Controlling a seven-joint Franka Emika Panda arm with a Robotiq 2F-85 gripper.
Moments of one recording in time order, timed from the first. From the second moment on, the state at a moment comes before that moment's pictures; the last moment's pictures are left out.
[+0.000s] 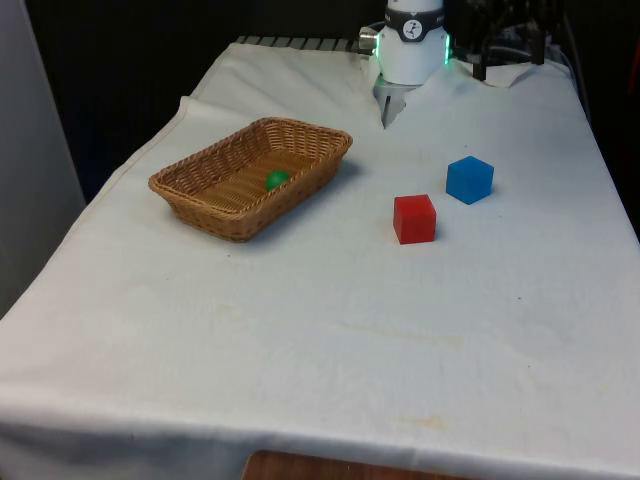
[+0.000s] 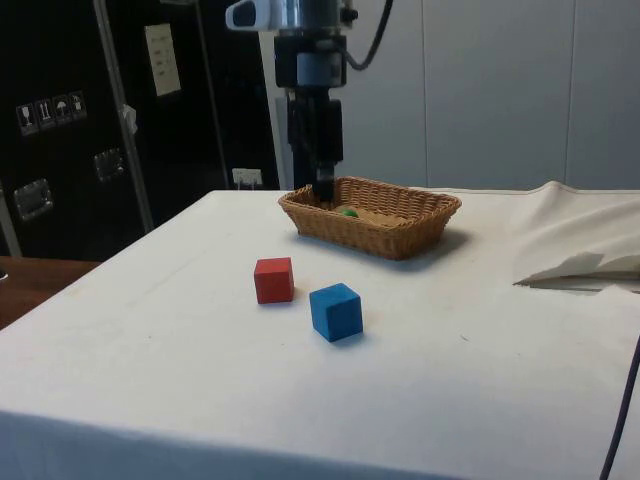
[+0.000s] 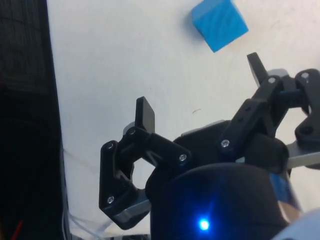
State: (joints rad) arm 0.25 -0.12 0.02 -2.48 0.11 2.45 -0.39
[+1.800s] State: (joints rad) arm 0.24 0.20 0.00 -2.49 0.12 2.72 -0.56
